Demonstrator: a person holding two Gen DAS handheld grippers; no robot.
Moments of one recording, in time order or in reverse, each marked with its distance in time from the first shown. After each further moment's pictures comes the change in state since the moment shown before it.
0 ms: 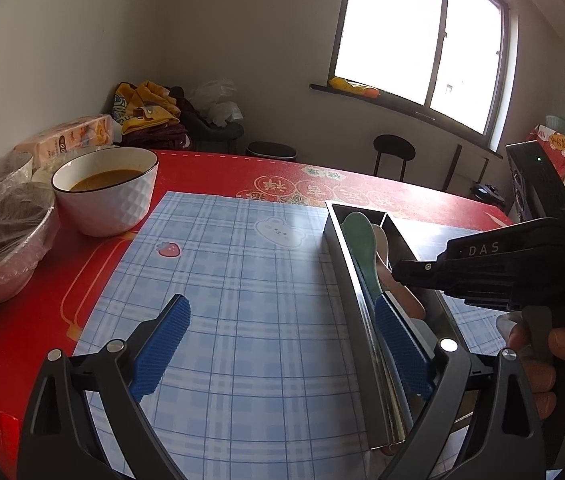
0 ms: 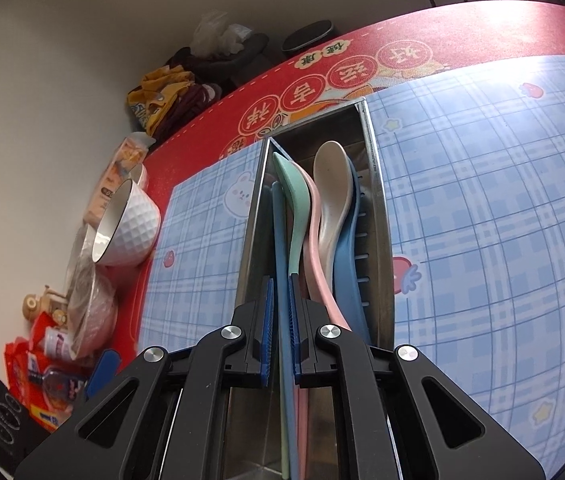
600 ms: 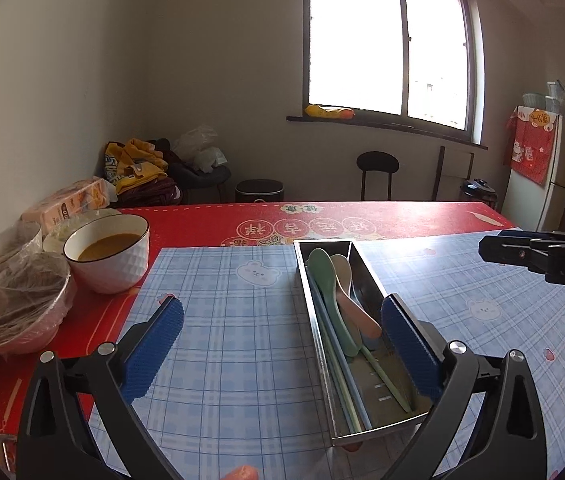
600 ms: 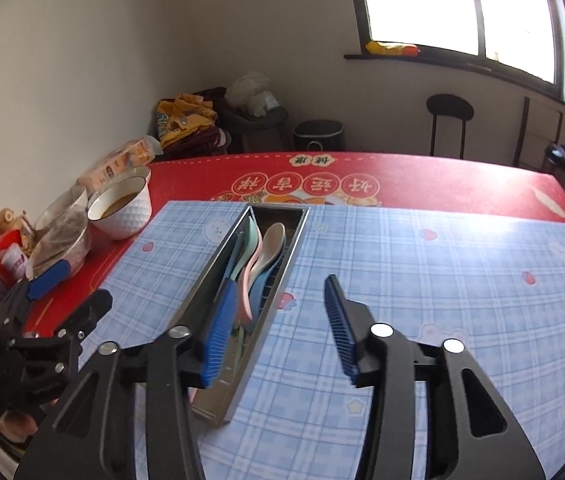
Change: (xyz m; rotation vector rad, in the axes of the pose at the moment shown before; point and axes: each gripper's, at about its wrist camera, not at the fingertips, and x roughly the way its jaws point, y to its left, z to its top) left arm -0.055 -0.053 0.017 0.157 -0.113 0.026; right arm -0.151 0.011 -0.035 -0.455 -0.297 -0.203
